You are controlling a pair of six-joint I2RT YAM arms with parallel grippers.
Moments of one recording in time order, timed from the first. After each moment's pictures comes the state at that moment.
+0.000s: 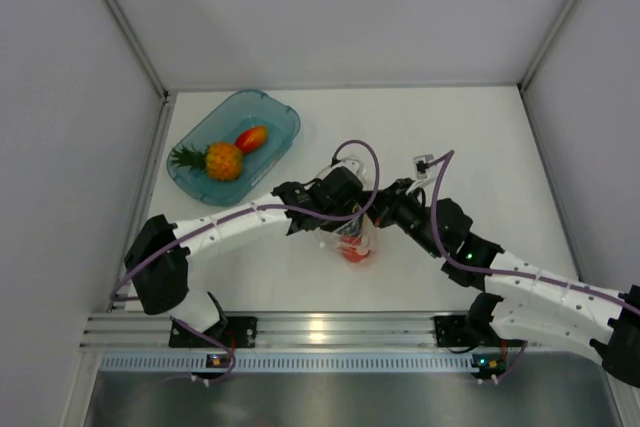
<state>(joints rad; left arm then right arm) -0.99 1.55 1.20 -0.59 -0.18 -0.62 0.93 0.89 0.53 0.35 0.22 0.69</state>
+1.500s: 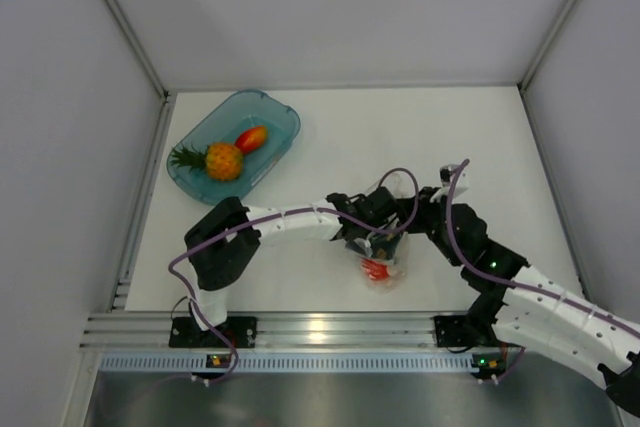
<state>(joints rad) -1.08 1.89 1.32 -0.51 0.11 -0.64 0.82 0.69 0.47 0.00 0.36 0.64</state>
